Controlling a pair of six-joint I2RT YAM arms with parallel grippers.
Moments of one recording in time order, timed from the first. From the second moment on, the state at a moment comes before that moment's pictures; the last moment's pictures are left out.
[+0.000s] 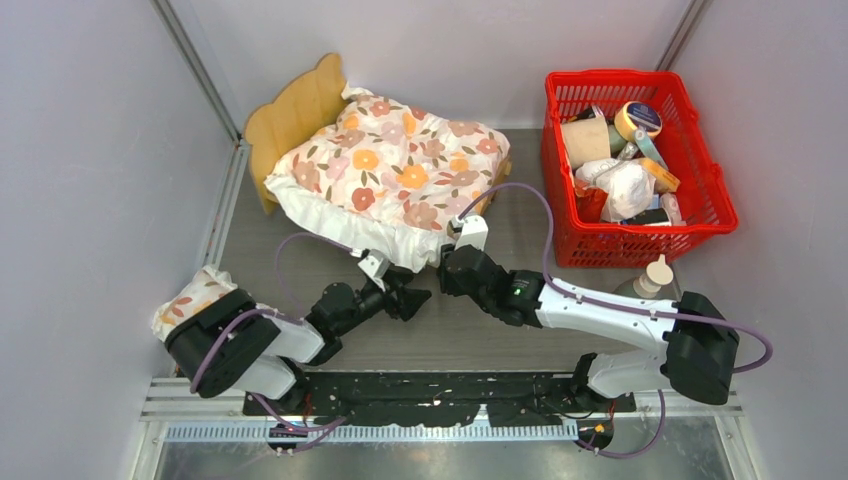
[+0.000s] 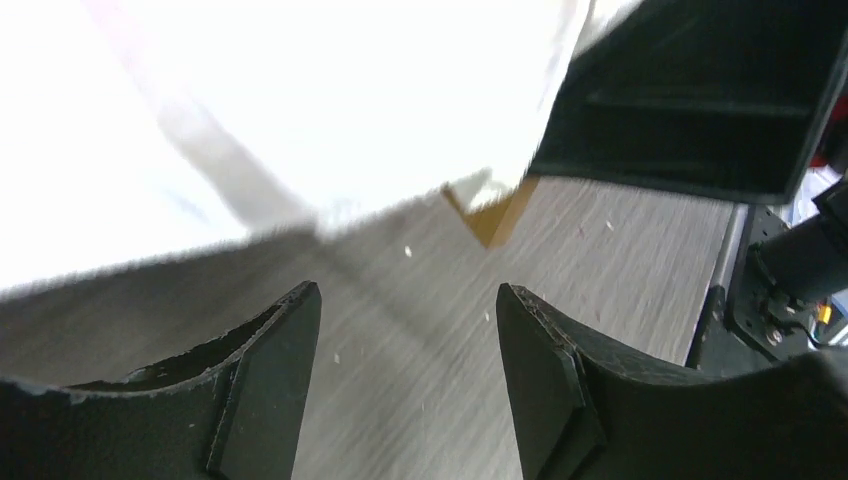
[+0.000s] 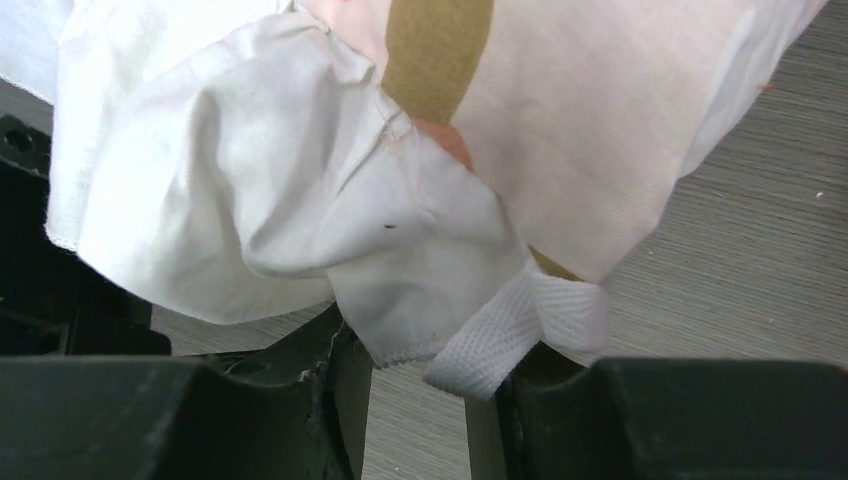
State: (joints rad) left arm -0.77 1.38 0.10 1.19 0.15 -0.36; right arm 1.05 1.29 0.83 -0.18 0.49 0.60
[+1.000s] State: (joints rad) left arm -0.79 1.69 0.28 1.41 0.06 -0.27; right arm 1.05 1.25 0.80 -0.16 0.47 0.62
